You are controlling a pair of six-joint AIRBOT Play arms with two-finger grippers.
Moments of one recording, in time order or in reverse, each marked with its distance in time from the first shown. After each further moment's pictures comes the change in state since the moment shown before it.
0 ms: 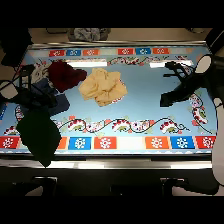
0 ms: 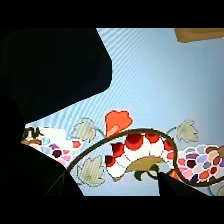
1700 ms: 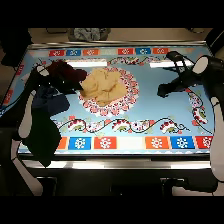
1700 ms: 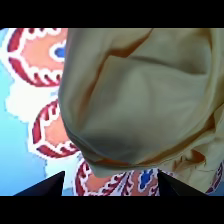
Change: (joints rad) left arm 0.073 -0.885 0.733 -0.546 -0.017 0.277; right arm 0.001 -0.036 0.000 0.030 -0.272 0.000
